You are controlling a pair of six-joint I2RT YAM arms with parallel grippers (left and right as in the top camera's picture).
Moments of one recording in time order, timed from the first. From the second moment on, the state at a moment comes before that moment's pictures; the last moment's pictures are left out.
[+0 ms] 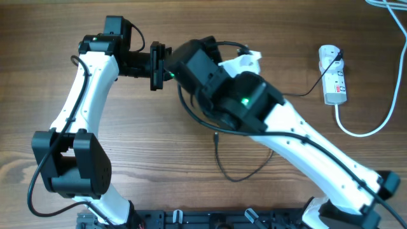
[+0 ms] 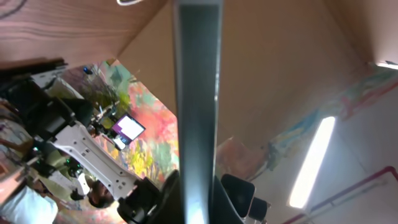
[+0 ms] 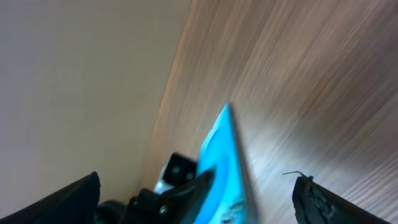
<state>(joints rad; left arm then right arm) -0.07 1.83 1.56 -1.13 1.46 -0.97 0.91 1.70 1.94 -1.13 0.57 1.88</state>
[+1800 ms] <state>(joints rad) -0.04 1.83 1.56 -1.02 1.52 -0.97 0.36 1.56 1.32 -1.14 0.06 0.67</state>
